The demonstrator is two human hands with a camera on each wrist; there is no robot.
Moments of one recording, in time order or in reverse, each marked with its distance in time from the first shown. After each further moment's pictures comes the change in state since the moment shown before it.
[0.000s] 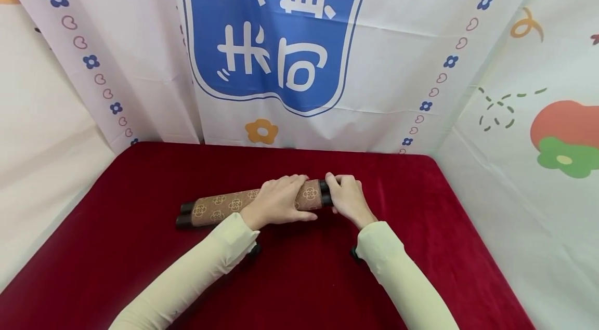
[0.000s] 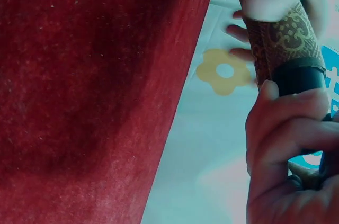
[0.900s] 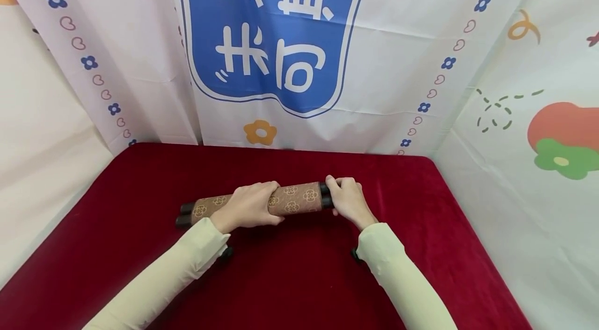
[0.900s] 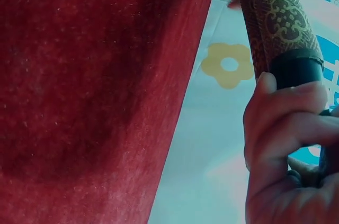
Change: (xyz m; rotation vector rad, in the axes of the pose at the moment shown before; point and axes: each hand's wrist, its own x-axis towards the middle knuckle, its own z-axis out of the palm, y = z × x) left_hand -0.027 -0.038 -0.001 -0.008 -0.101 -0.113; right_hand 0.001 0.007 -0.005 -0.005 -0.028 0.014
